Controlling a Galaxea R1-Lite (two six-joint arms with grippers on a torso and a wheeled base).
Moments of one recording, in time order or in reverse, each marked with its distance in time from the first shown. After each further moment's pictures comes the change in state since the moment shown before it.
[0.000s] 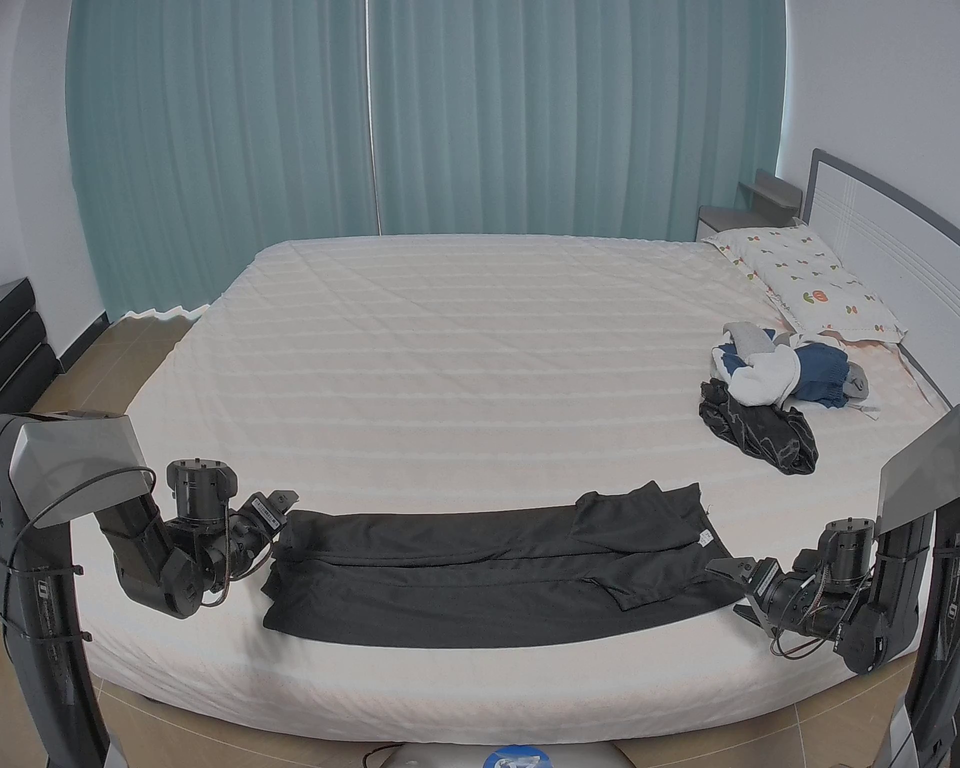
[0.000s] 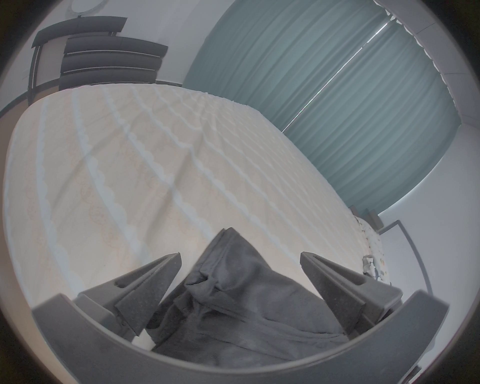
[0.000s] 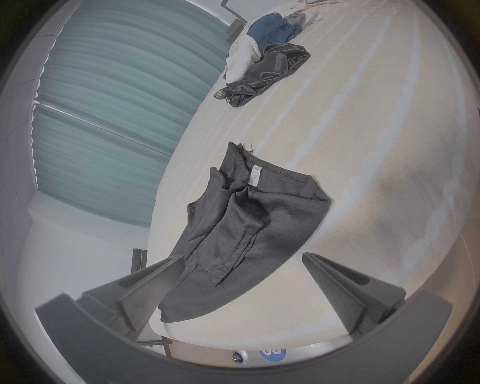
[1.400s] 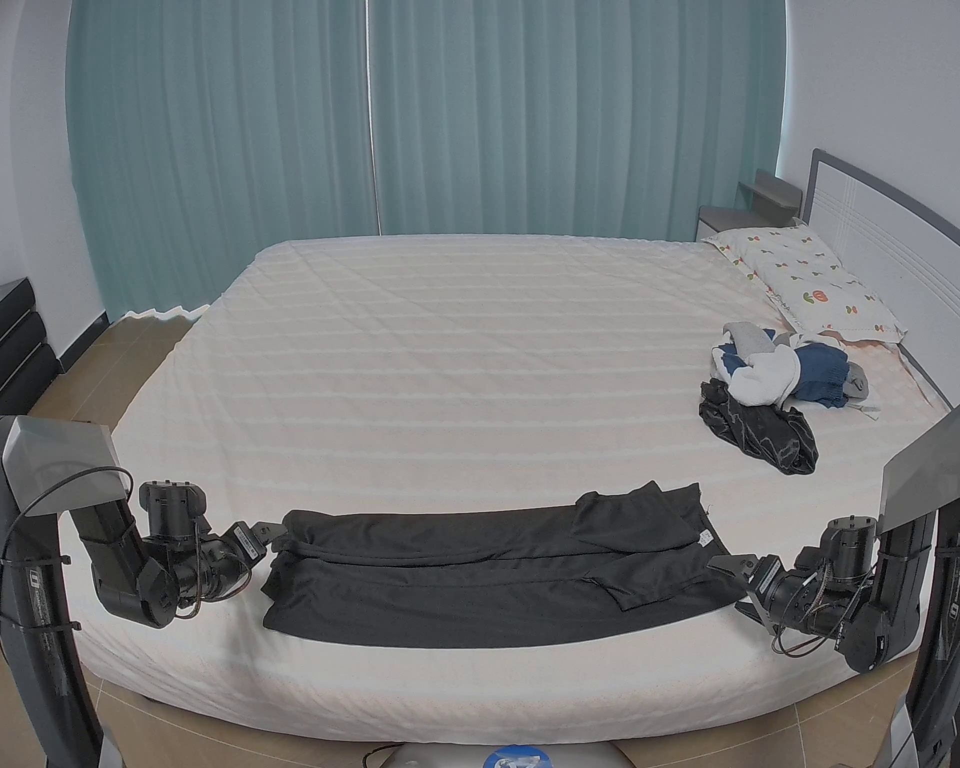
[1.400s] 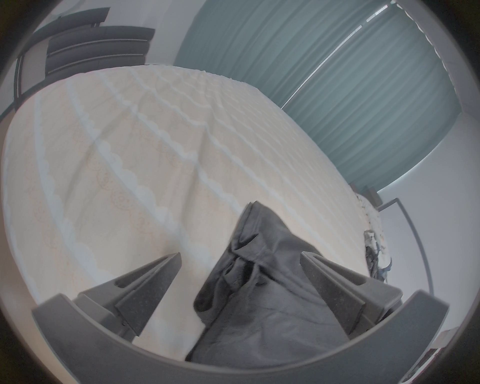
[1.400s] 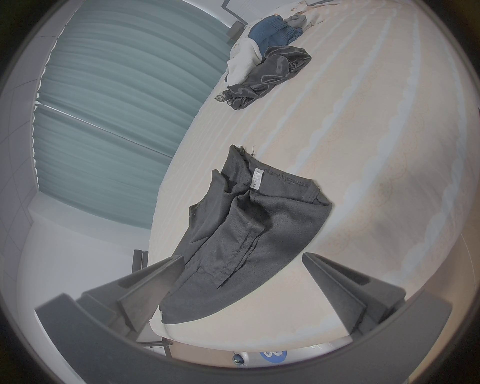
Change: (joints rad) left arm 0.105 0.007 0.095 0.001 -0.207 0.122; right arm -0.005 -0.008 -0.002 0.000 0.000 0.000
